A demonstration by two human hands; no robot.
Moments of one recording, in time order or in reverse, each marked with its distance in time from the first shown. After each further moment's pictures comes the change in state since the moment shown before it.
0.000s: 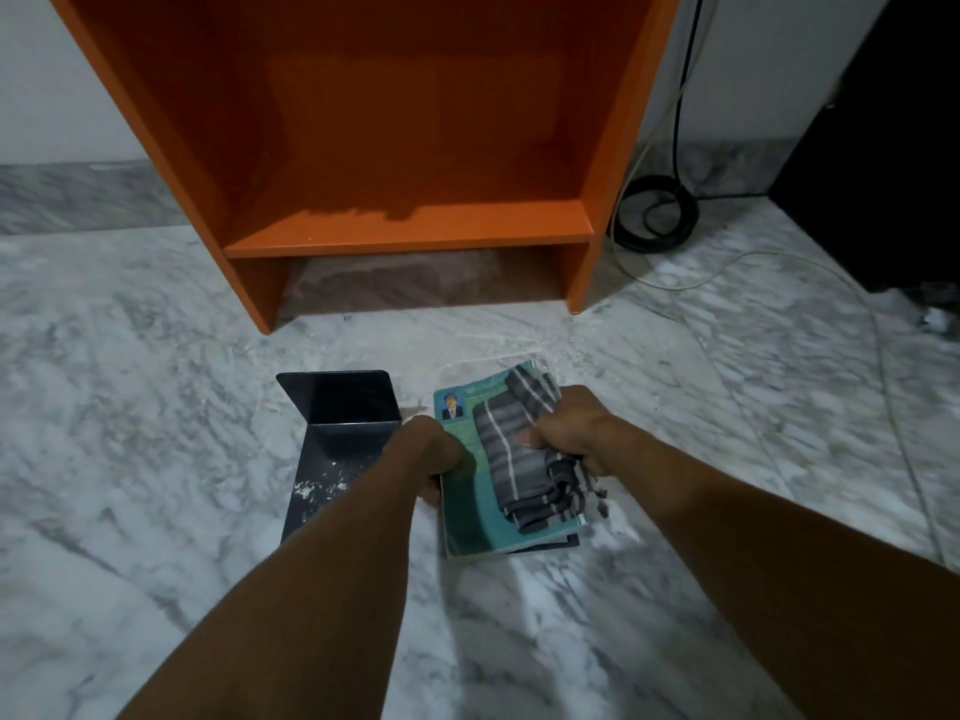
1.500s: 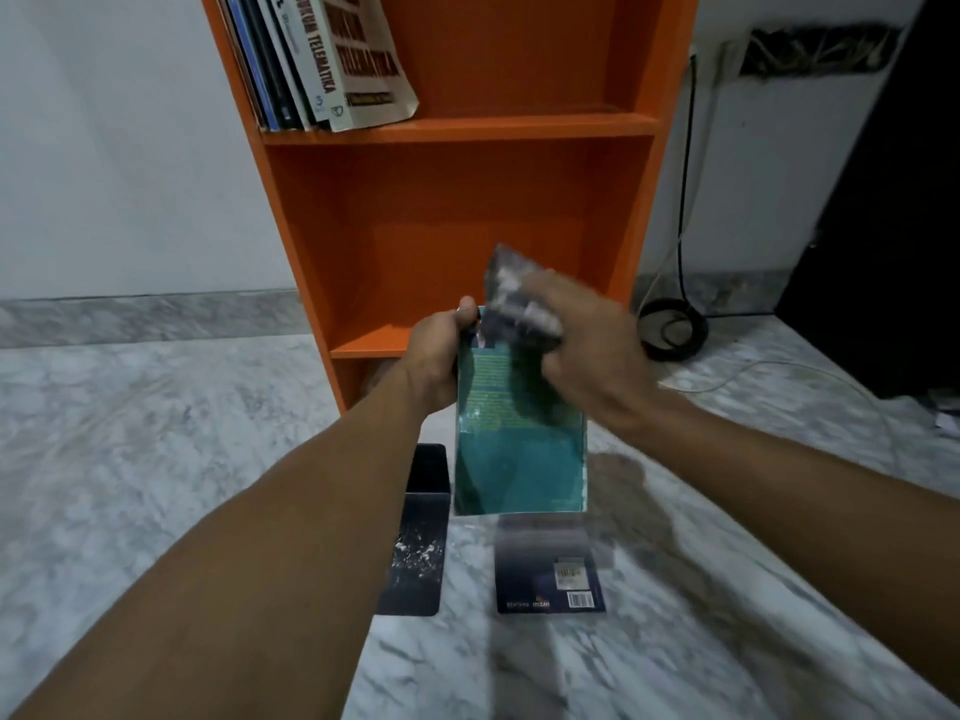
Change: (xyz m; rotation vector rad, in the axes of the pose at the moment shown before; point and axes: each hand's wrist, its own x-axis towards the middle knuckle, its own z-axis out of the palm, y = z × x) left_hand -0.147 0.085 -0.100 -0.936 -0.066 0.696; right_hand -0.144 -0.116 -0.057 -0.314 0.639 -1.168
